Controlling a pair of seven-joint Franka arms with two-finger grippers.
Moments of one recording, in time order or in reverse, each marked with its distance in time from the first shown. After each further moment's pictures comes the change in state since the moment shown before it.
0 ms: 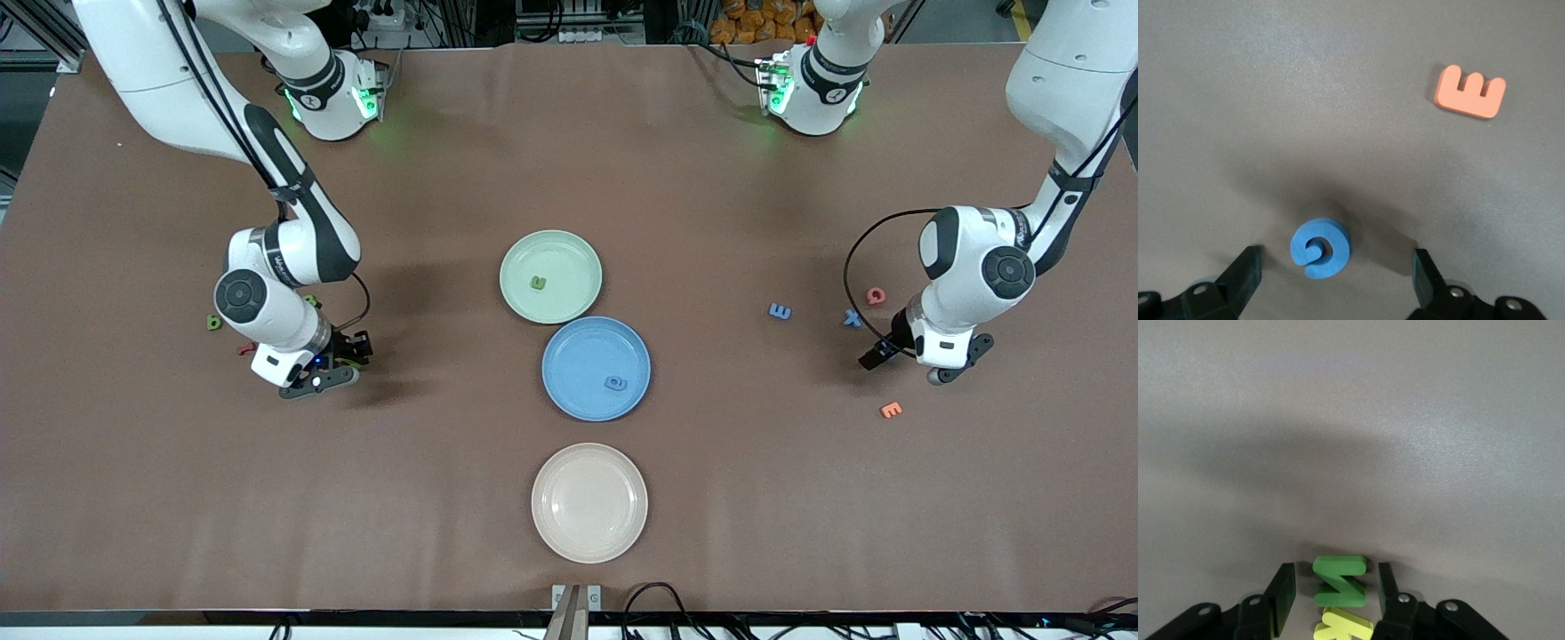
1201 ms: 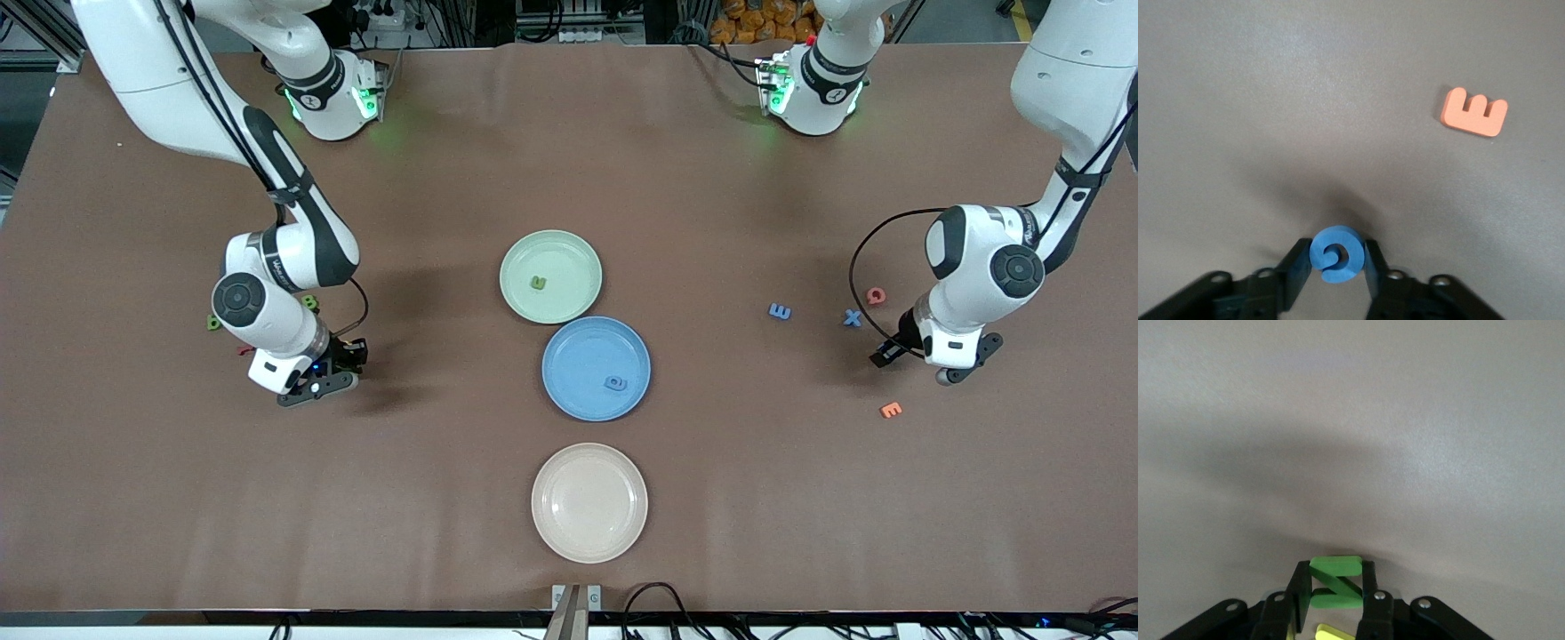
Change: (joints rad) left arm 0.005 -0.013 0.006 0.006 0.000 -0.011 0.001; right arm -0.001 0.009 0.002 0.044 -0.027 -0.007 -0.010
